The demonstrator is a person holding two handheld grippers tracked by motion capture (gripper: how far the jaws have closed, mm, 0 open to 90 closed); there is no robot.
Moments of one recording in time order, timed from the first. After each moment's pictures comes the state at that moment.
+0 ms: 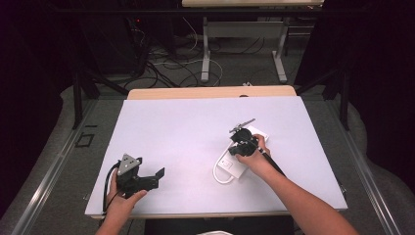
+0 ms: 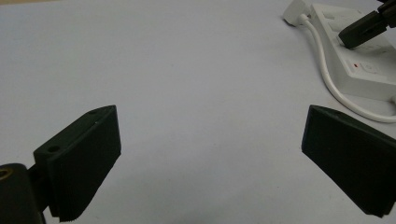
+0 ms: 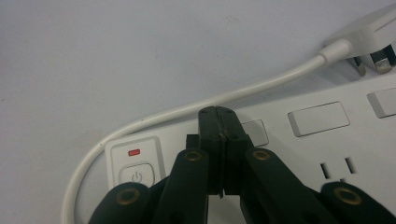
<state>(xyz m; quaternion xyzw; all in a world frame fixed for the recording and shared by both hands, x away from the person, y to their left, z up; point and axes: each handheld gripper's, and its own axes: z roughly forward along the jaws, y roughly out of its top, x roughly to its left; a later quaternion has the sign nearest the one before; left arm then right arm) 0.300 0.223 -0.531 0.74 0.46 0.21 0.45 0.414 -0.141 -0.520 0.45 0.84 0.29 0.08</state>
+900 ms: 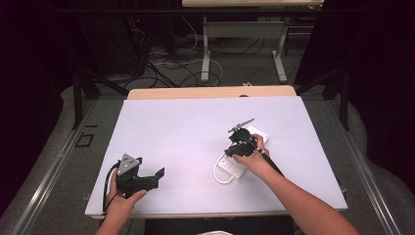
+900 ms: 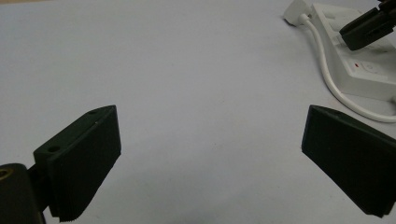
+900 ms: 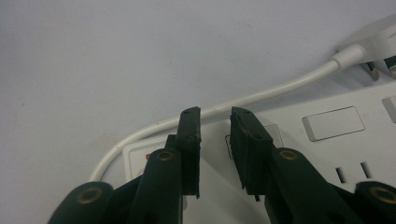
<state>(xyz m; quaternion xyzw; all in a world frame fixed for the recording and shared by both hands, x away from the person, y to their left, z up) 0.301 0.224 -0.531 0.74 0.46 0.21 0.45 0.411 -0.137 -0.518 0.44 0.84 0.31 0.07</state>
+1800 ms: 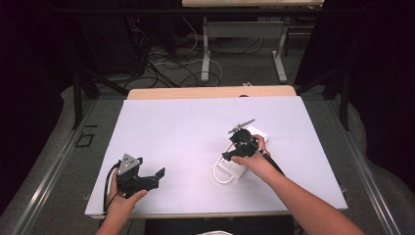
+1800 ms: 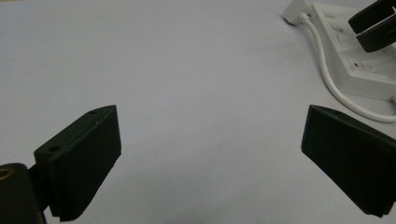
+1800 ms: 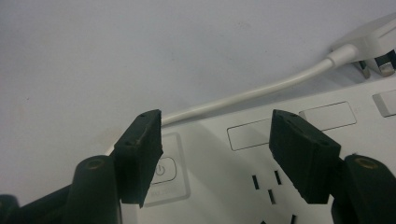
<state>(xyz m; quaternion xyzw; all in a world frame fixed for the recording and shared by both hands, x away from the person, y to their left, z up) 0.301 0.223 -0.532 0.74 0.46 0.21 0.45 0.404 -0.137 -0.511 0.44 0.84 0.30 0.08</state>
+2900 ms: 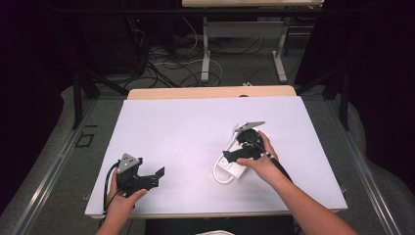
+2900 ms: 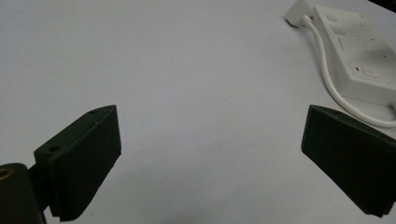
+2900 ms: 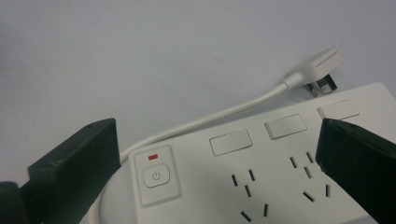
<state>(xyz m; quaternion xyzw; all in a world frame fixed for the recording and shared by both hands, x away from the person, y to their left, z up) 0.303 0.223 -0.532 0.73 0.47 0.20 0.45 0.385 -0.152 -0.492 0.44 0.81 0.35 0.15</state>
